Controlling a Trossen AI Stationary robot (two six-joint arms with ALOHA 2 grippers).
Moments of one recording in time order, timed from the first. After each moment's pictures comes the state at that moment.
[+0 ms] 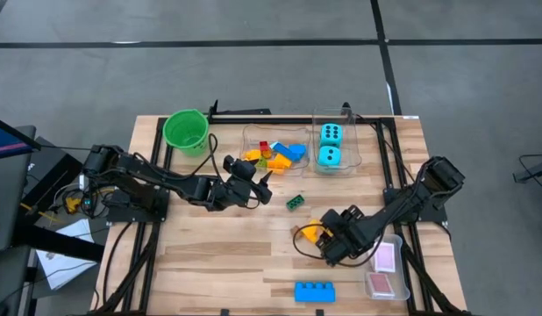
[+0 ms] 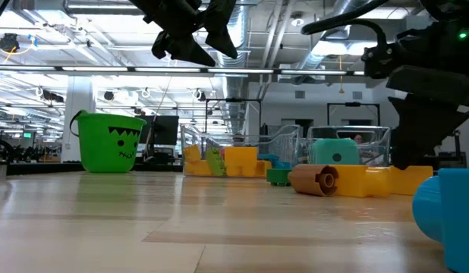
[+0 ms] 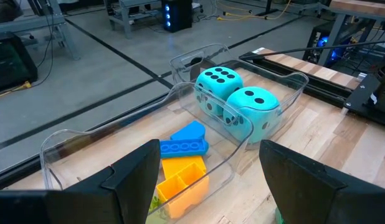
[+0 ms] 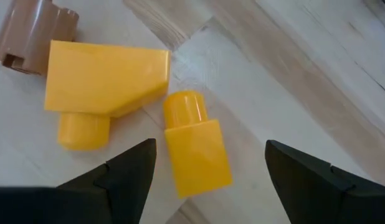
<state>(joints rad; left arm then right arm) -0.19 1.52 0.99 0.02 -0.96 -0.45 0.58 1.71 0.99 -0.87 0.48 1.35</state>
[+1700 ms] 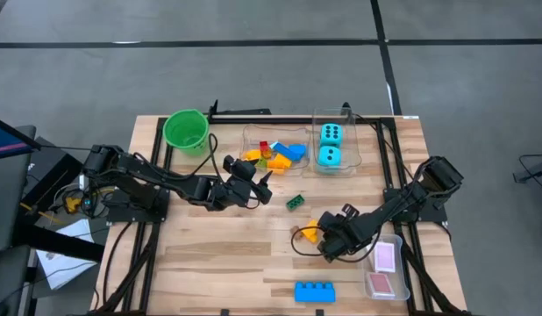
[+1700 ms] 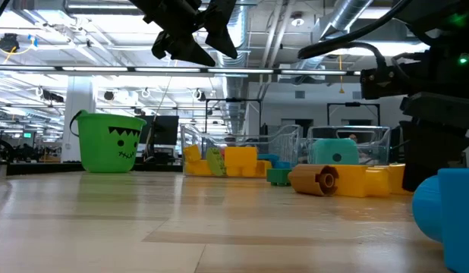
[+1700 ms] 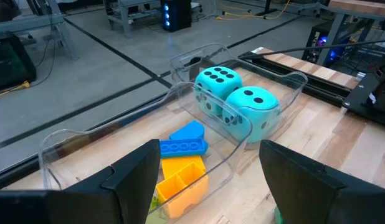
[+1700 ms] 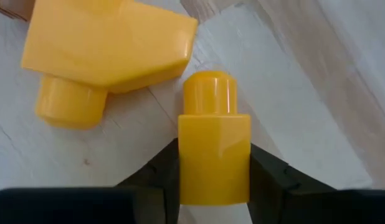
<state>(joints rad) -0.19 1.52 0.99 0.02 -0.96 -0.45 0.55 1.72 0.91 -0.72 0.41 1.12</state>
